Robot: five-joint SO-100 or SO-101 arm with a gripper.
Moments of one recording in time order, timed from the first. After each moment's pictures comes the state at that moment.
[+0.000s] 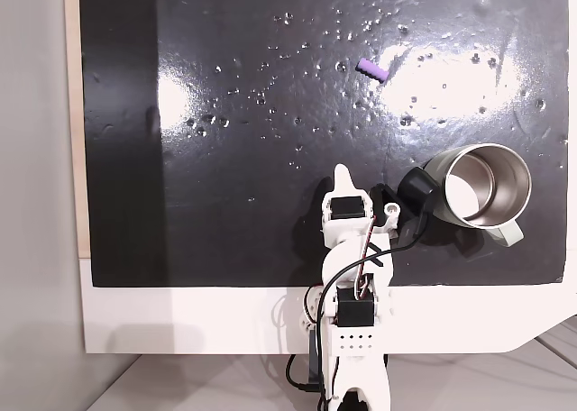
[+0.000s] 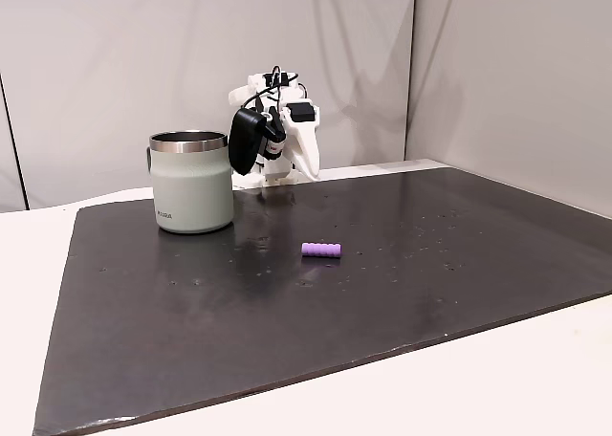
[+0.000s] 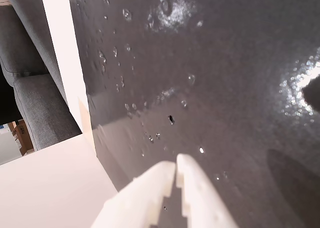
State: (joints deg) arm -2.3 189.3 177.7 46.5 -2.9
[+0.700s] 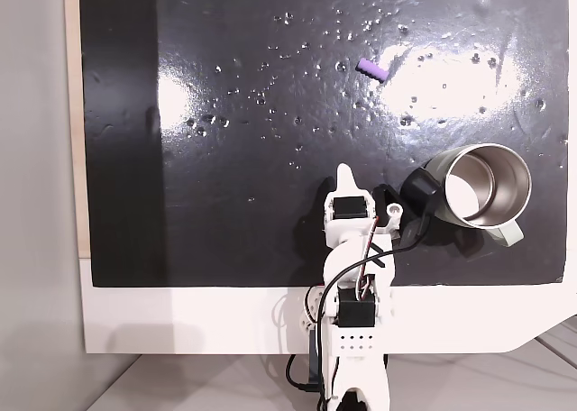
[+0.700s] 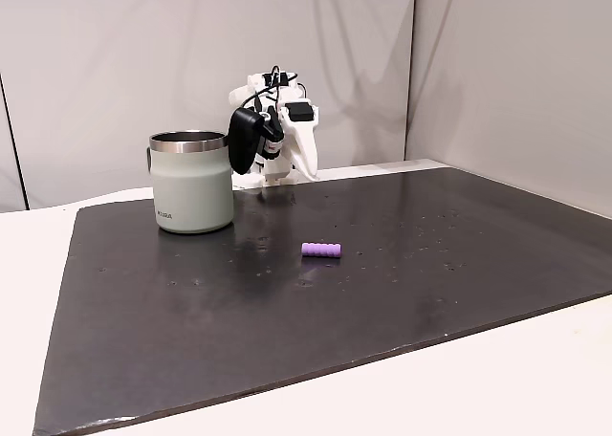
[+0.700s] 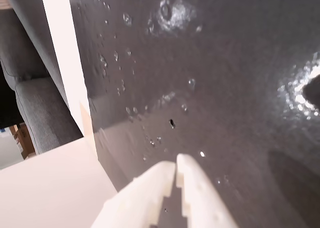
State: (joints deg) arm -1.3 189.3 176.9 46.5 -2.9
